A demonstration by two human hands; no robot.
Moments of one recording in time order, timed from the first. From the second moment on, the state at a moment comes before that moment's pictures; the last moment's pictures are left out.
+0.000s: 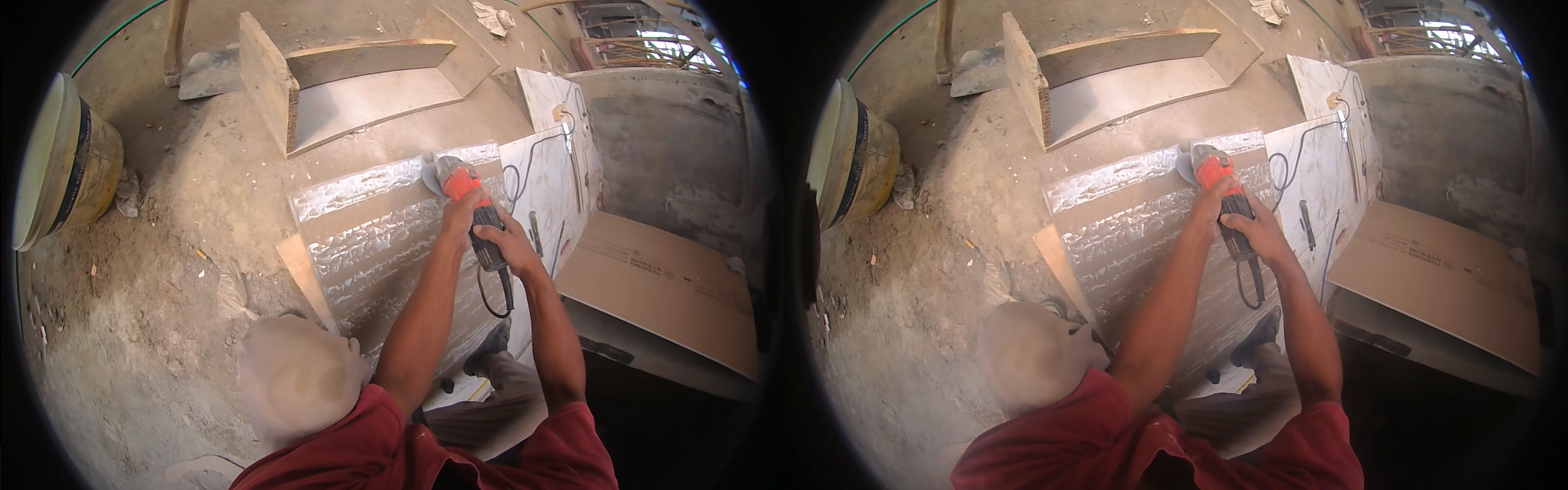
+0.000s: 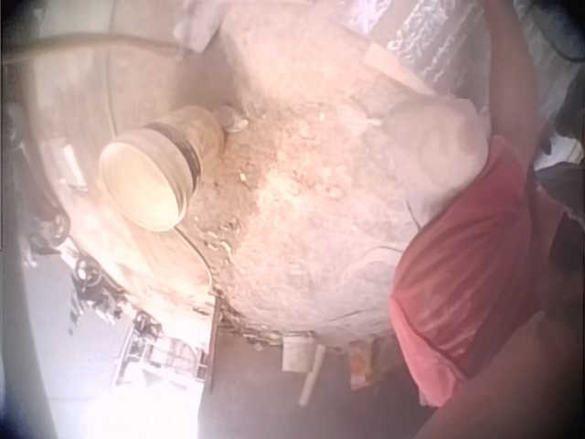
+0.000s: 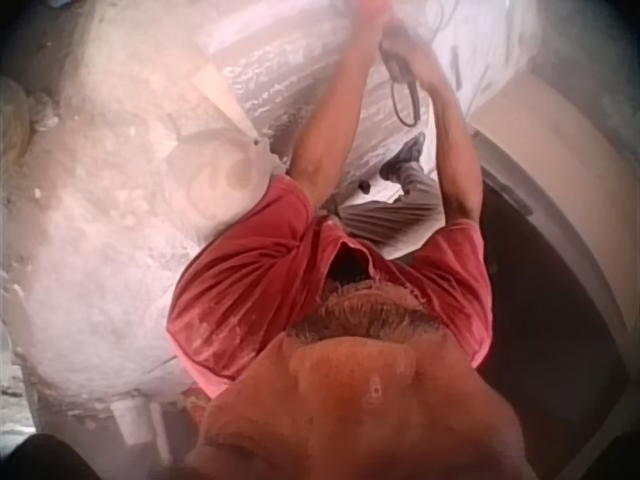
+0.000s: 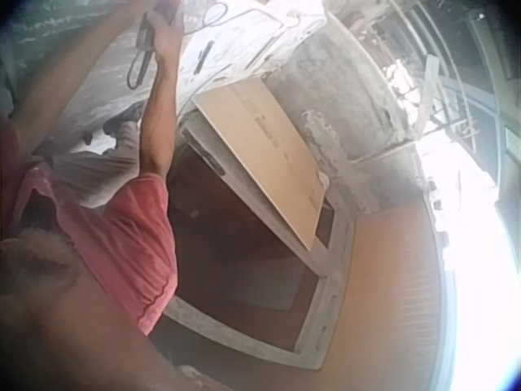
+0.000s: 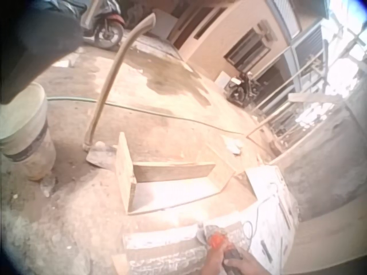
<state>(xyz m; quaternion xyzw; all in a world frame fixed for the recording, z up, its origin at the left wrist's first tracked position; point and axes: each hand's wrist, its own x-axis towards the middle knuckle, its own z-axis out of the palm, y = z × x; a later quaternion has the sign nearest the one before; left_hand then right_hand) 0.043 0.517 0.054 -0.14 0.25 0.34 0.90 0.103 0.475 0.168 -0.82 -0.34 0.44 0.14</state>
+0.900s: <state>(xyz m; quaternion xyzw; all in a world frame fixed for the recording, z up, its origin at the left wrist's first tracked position) 0.045 0.521 0.033 -0.09 0.20 0.32 0.92 0.089 0.479 0.163 -0.81 -0.37 0.42 0.17</state>
